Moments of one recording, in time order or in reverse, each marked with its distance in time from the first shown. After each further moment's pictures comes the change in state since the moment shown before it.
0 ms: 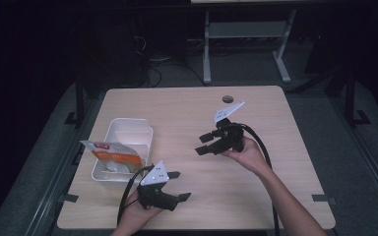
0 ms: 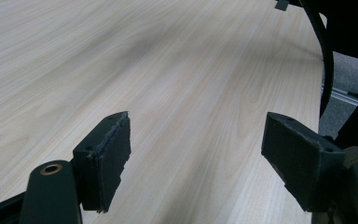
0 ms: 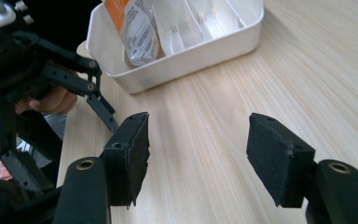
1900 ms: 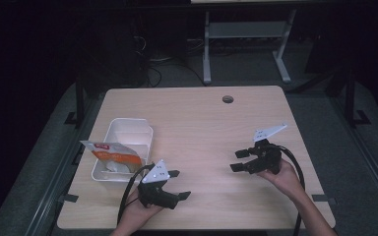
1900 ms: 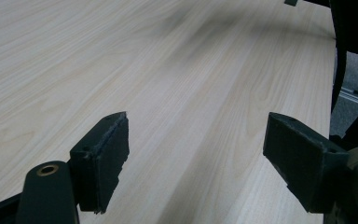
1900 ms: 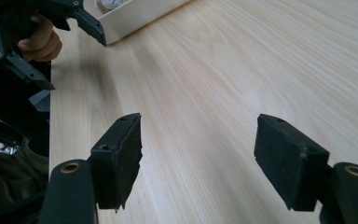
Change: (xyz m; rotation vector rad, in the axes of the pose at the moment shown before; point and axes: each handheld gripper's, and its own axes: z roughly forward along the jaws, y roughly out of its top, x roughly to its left) left arm 0.004 -0.001 0.004 0.022 0.013 -0.011; right arm 0.004 -0.100 -0.059 -0.037 -0.107 0.130
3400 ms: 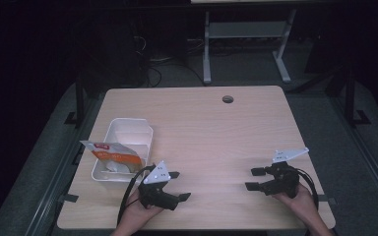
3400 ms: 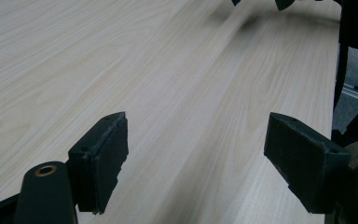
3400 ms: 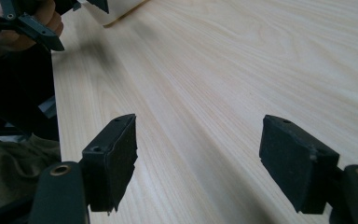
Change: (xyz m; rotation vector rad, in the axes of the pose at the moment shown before) left arm -0.001 -0.003 0.002 0.018 0.000 0.002; right arm 0.018 -0.068 -0.022 -0.059 -0.046 0.078
